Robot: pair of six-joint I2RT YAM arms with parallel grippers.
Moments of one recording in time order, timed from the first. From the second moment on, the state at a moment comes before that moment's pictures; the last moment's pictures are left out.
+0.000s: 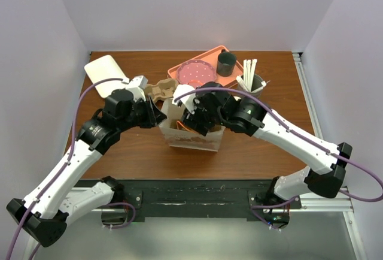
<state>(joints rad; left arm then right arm) -0.55 0.94 1.05 -0.61 0.11 -0.60 1.02 1.42 1.59 -0.89 0.21 -0.27</state>
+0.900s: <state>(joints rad) -0.55 0.92 1.08 -0.79 0.26 -0.46 1.27 1.27 1.34 -0.87 0.29 -0.16</state>
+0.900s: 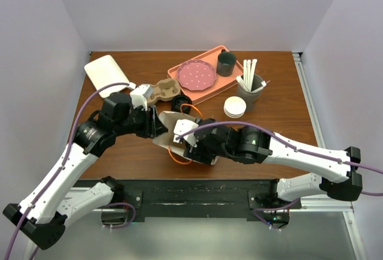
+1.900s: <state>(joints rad) -0.57 0.59 0.77 -0.58 0.30 -0.43 1.32 1.27 1.22 -0.73 0.43 -0.34</state>
